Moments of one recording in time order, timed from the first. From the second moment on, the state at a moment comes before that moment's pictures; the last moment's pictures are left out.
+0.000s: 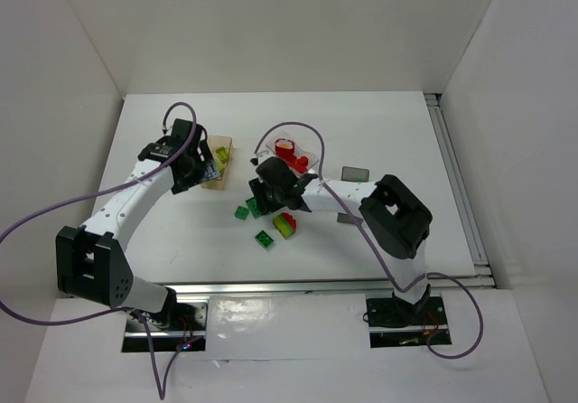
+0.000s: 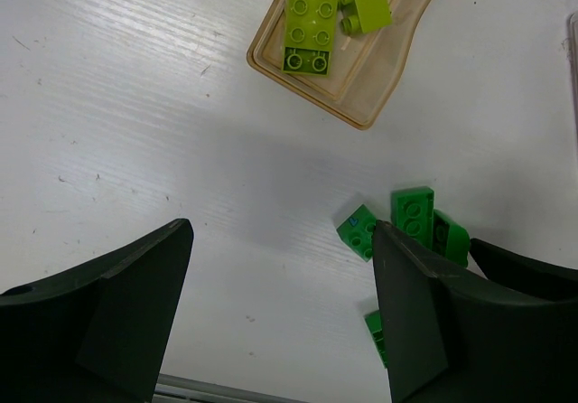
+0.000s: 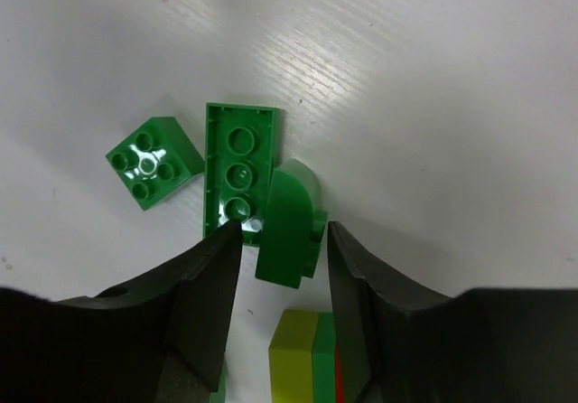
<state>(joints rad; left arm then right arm) -0.23 1.42 1.19 -0.80 -0.23 -0.63 0.86 1.93 1.25 -0.14 0.06 0.33</state>
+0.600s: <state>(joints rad) -0.26 1.42 1.17 -0.78 -0.22 -0.63 0.85 1.54 1.03 -0.15 0.39 0.41</state>
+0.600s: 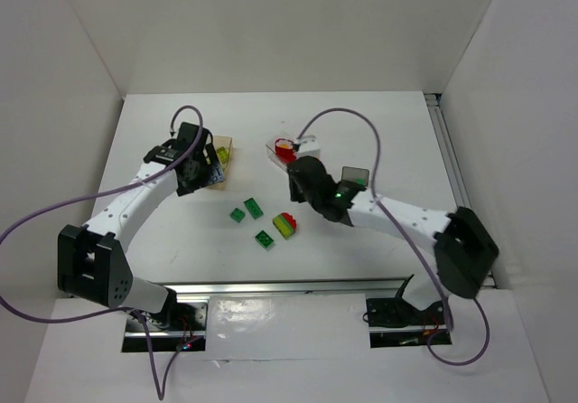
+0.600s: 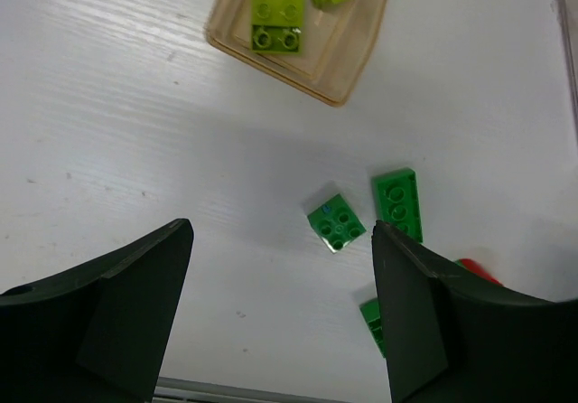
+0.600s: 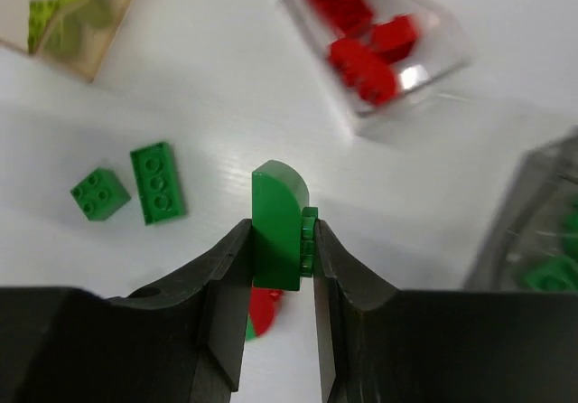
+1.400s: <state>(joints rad) -0.39 1.49 1.16 -0.81 -0.25 -0.64 0.55 1.36 0.83 -0.26 0.55 0.51</state>
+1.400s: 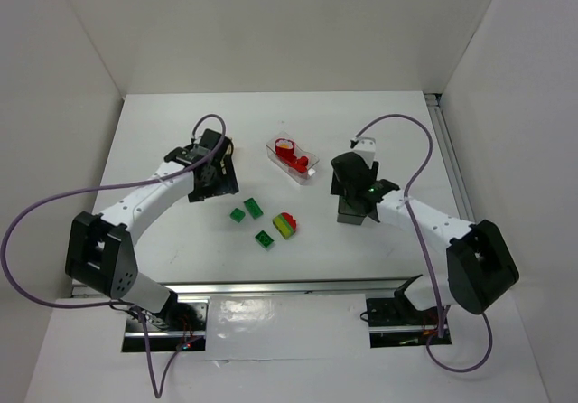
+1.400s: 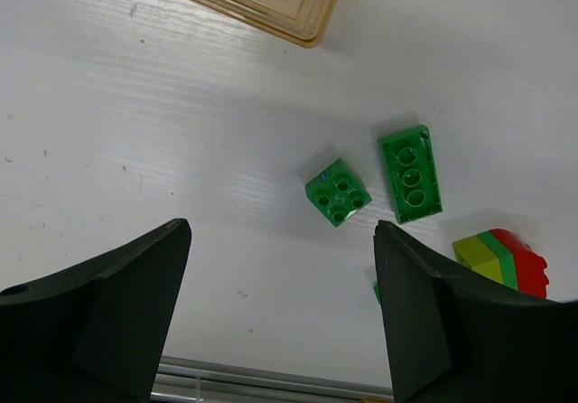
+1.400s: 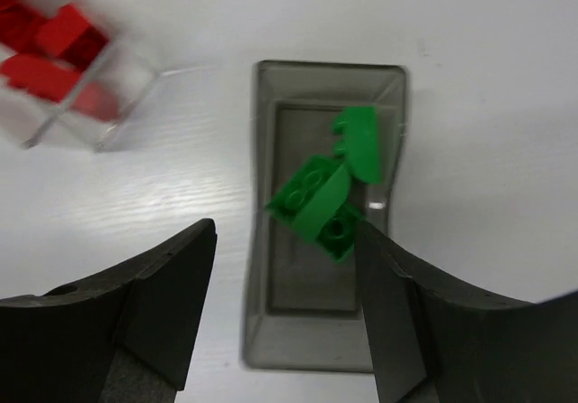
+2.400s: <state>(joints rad) -0.14 1.25 1.20 -0.89 -0.26 -0.71 0.99 2.09 1.42 -0.22 0.24 0.25</state>
